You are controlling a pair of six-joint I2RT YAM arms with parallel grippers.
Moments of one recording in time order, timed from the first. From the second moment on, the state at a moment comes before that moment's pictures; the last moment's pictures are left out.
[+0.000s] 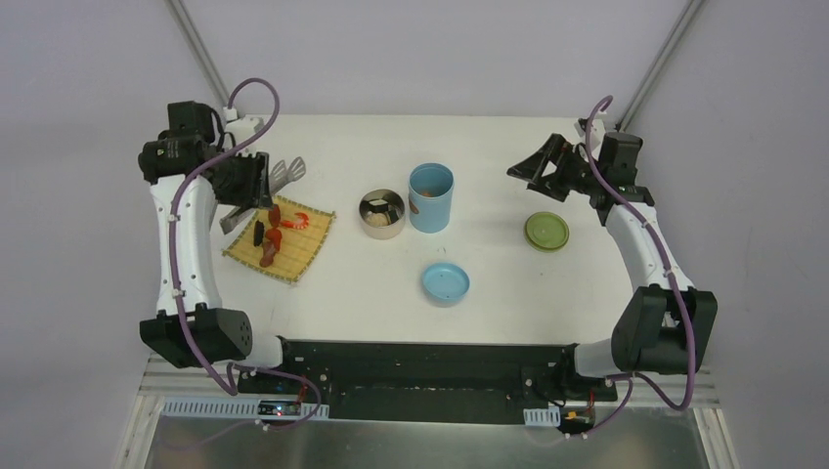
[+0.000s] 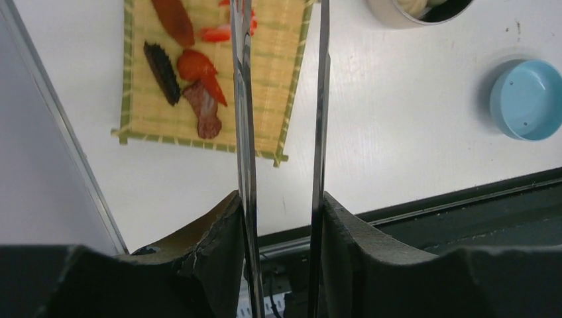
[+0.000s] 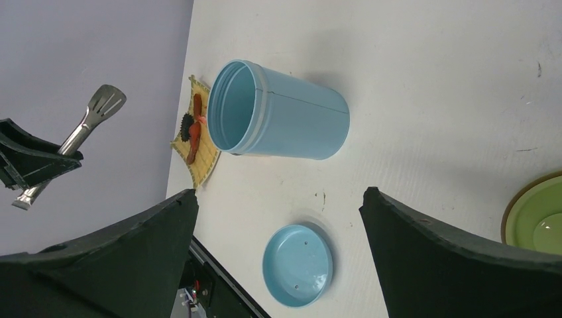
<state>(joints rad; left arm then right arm) 0.17 1.42 1.75 -1.35 0.30 0.27 -0.04 1.40 1.13 -0.28 -0.77 0.52</state>
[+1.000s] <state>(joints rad) 0.41 1.41 1.36 -1.21 -0.02 0.43 -0.02 1.42 1.15 -0.29 -0.76 0.51</state>
